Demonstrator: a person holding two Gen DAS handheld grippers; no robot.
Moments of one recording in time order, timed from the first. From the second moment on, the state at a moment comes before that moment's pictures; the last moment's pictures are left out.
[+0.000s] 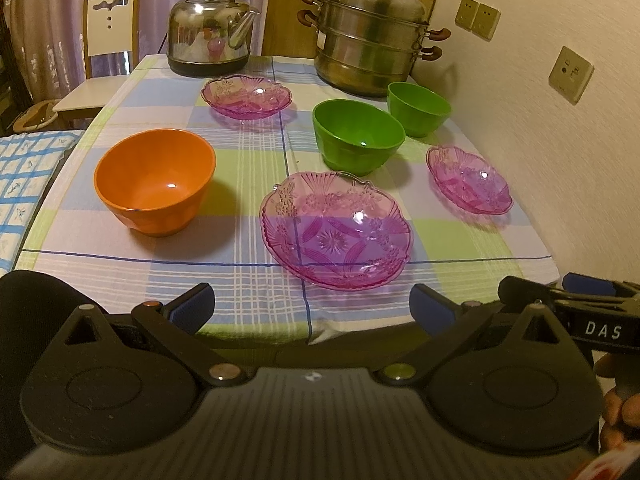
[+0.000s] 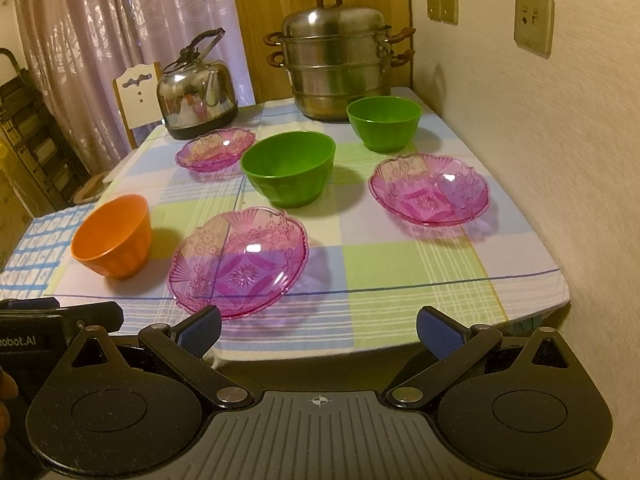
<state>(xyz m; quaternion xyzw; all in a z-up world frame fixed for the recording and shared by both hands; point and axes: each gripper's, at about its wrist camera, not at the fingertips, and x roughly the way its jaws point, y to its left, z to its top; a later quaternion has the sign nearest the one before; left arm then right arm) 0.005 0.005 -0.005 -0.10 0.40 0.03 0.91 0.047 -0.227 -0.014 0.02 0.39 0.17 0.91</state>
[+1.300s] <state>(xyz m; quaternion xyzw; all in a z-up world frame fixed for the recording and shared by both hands) 0.105 0.049 -0.069 -0.19 0.43 0.04 0.88 0.154 -0.207 -0.059 0.07 0.40 0.20 0.89</state>
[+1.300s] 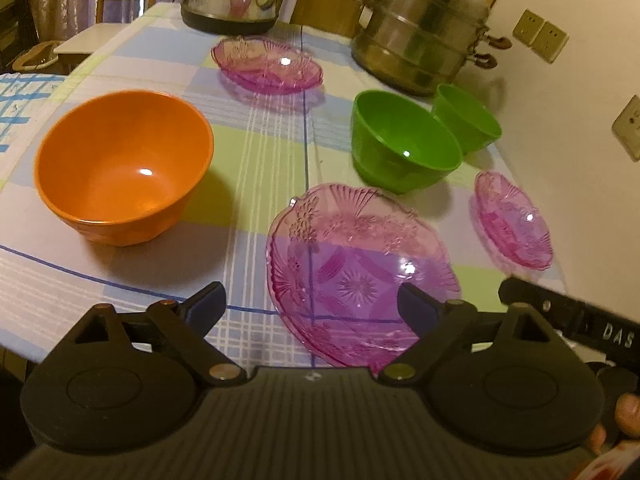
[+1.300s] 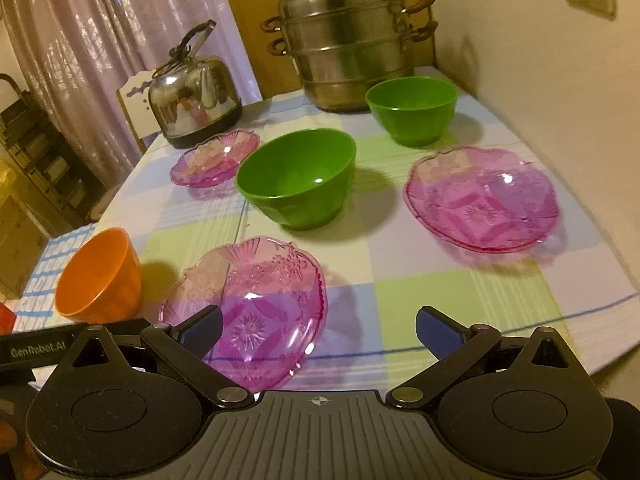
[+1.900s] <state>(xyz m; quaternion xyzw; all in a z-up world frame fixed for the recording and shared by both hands) 0.139 0.058 -0.106 -0.20 0.44 0.05 0.88 0.198 -0.188 -0.111 0.07 0.44 0.21 0.87</state>
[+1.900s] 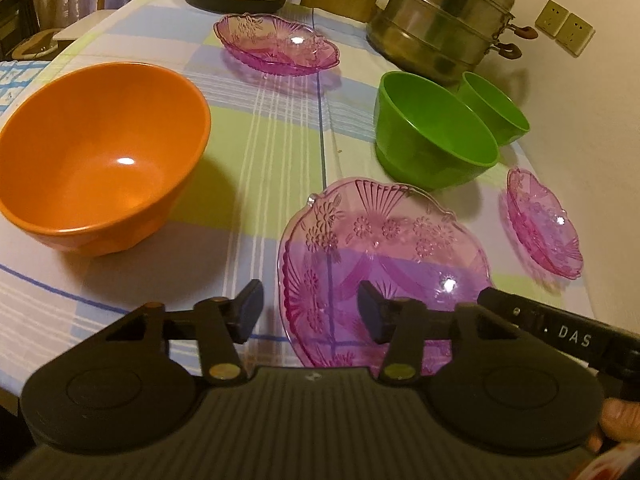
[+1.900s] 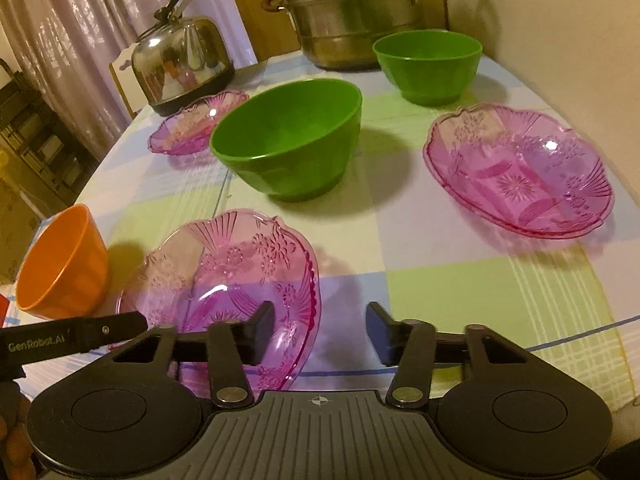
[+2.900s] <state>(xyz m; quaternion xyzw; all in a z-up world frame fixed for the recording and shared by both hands) 0.132 0.058 -0.081 -0.16 0.43 0.06 0.89 0.194 -0.181 -0.096 0.06 0.44 0.22 0.87</state>
